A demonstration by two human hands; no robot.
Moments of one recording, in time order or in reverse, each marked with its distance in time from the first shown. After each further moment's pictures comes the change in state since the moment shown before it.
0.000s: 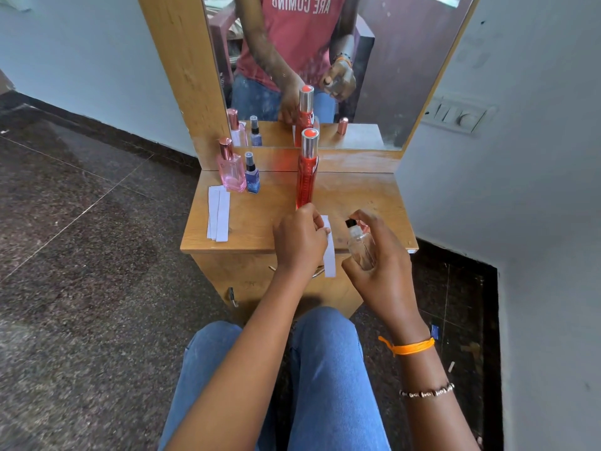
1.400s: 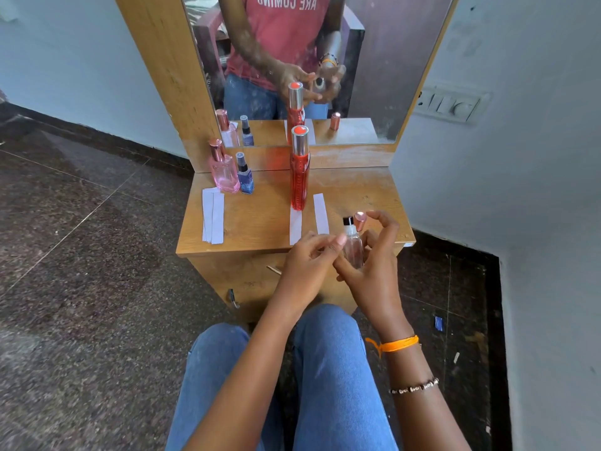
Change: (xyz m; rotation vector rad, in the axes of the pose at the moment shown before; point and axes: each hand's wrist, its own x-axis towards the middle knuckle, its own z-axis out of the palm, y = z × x) left_hand -0.047 0.000 -0.012 -0.605 -0.359 -0.065; right_hand -0.008 0.006 0.018 0.284 0.099 0.159
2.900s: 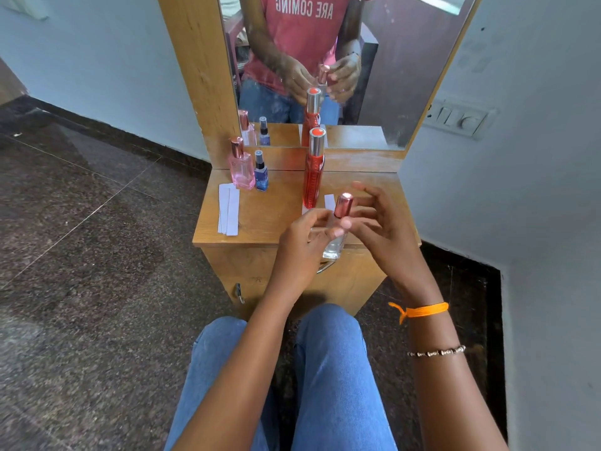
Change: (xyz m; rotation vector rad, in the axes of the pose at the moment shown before) left_hand -0.002 0.012 -0.022 0.046 0.124 0.164; right_hand 0.036 -0.030 -0.019 0.170 -0.281 -0.013
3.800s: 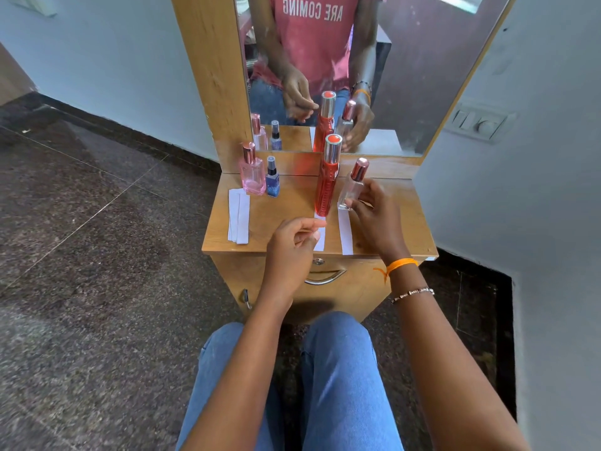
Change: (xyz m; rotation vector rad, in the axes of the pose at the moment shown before) left_hand 0.011 -0.016 -0.023 -0.024 0.171 -0.121; right_hand 0.081 0.058 0.023 -0.270 0.187 0.018
